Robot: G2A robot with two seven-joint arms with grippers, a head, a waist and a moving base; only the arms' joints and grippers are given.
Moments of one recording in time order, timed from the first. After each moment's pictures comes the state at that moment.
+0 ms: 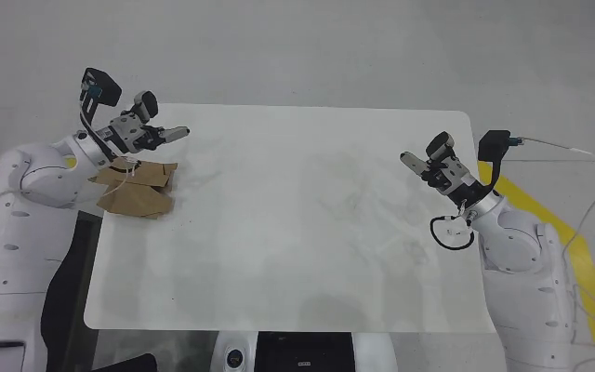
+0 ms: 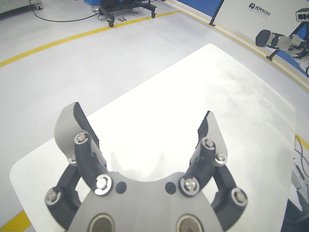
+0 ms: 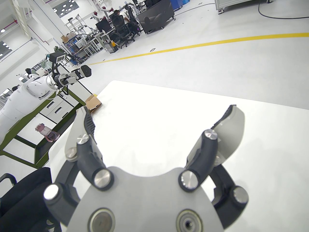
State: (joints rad) left arm 0.89 -0.81 -1.41 -1.29 0.51 -0.82 -0.46; right arm -1.28 -1.20 1.63 -1.70 -0.54 -0.61 0.44
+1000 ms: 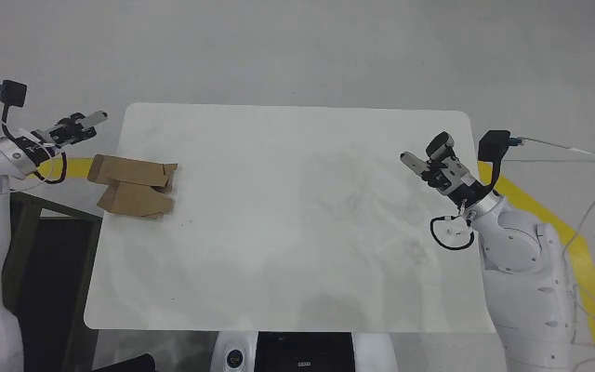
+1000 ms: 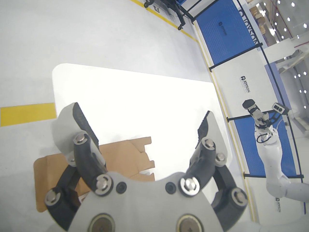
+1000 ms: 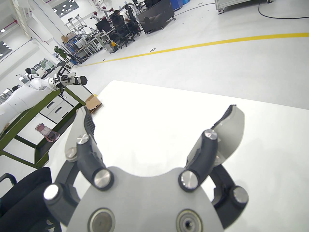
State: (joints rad) left arm 0.66 -0.76 -1.49 -0.72 0.01 -0.68 -0.98; right arm -1.28 -1.20 1.63 -1.70 -0.54 -0.61 0.44
